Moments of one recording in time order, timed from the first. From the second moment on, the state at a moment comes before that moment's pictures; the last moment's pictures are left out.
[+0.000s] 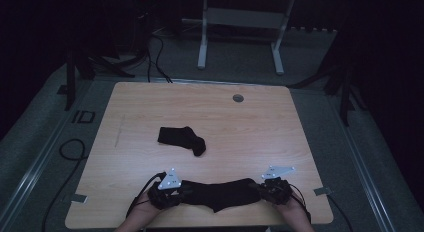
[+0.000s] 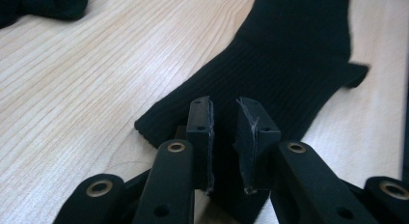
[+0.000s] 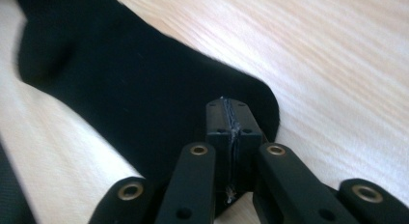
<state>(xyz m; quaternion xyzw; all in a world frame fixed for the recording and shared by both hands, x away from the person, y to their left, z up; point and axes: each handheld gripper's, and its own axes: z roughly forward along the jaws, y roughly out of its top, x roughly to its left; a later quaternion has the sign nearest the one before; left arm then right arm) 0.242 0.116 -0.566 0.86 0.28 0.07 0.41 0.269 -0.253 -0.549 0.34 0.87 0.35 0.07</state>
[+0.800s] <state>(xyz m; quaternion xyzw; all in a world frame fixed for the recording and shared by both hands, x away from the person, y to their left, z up) 0.245 0.137 -0.554 0.83 0.30 0.10 0.45 0.383 -0.137 -0.505 0.29 0.88 0.38 0.07</state>
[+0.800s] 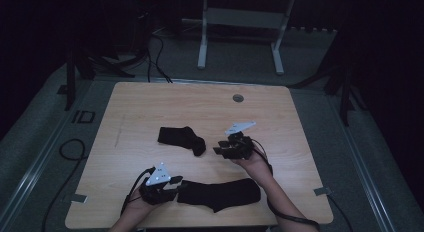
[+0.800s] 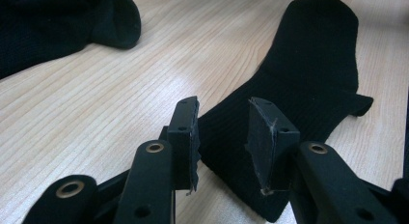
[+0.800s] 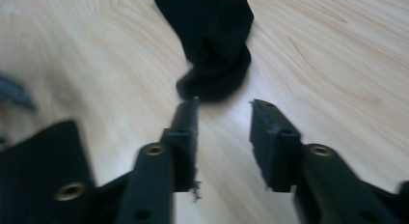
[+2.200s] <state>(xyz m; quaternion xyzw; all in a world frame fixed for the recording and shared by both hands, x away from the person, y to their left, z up) 0.245 0.146 -0.547 0.82 0.31 0.10 0.48 0.419 -0.048 -0.507 0.27 0.90 0.33 0.13</state>
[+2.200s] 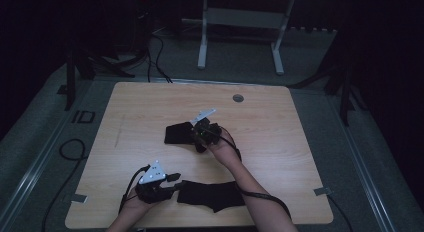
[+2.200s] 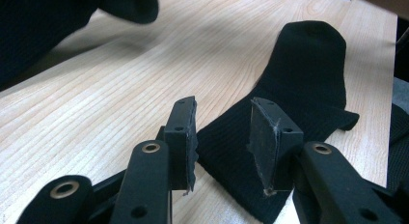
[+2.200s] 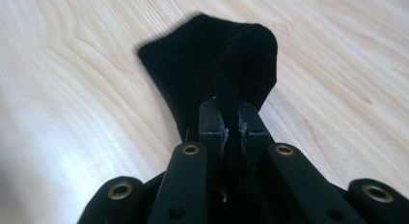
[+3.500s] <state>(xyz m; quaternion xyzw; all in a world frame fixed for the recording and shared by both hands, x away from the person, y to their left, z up) 0.295 0.132 -0.533 0.81 0.36 0.11 0.45 0.383 -0.151 -0.538 0.27 0.91 0.30 0.11</state>
